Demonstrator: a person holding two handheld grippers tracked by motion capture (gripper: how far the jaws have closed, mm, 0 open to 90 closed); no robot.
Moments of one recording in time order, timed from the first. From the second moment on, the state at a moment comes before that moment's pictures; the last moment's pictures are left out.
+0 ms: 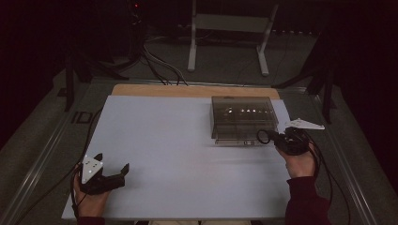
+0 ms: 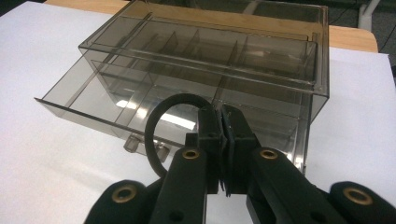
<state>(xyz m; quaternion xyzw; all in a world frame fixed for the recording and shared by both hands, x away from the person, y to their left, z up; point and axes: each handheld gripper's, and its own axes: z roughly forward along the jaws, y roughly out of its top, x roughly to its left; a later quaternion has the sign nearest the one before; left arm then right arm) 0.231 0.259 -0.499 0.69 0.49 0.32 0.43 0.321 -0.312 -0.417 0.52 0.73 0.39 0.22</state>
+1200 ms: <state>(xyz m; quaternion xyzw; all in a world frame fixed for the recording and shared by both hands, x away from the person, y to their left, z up) 0.231 0.259 -0.499 0.69 0.49 0.32 0.43 0.339 -0.328 -0.422 0.55 0.71 0.38 0.24</state>
